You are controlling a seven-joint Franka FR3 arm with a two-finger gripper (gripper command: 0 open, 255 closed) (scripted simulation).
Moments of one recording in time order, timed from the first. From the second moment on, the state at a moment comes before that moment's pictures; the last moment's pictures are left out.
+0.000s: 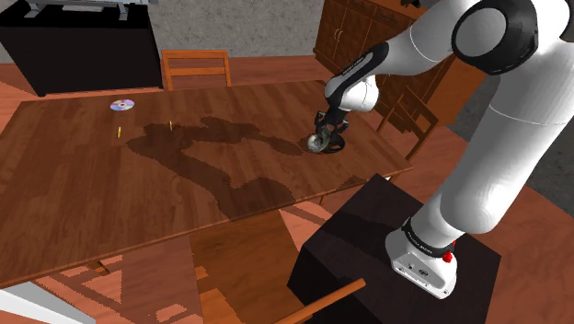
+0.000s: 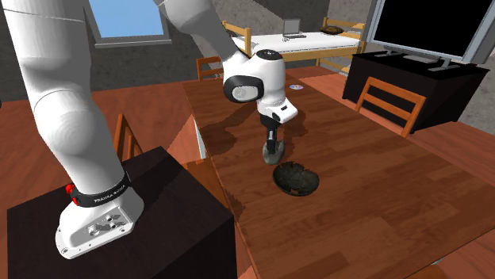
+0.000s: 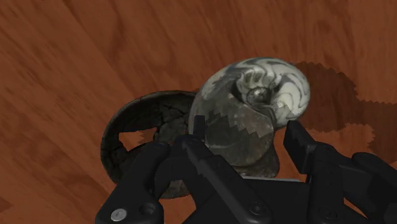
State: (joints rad) arm 0.01 0.21 -0.32 -2.39 0.46 2.73 0.19
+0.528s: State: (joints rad) arm -0.12 0.30 -0.32 -2.31 0.55 2.70 -0.01
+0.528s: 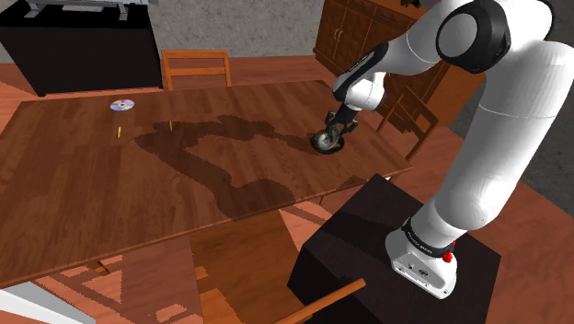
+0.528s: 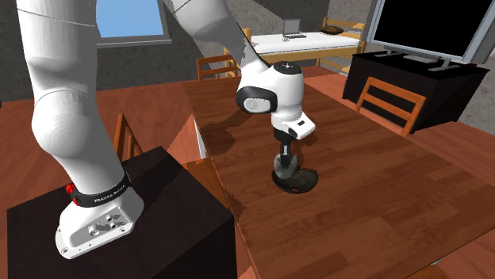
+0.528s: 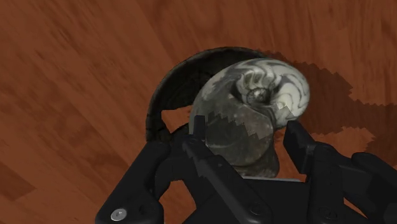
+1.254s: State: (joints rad) arm -0.19 0.43 -0.23 -2.28 0.70 2.79 -0.14
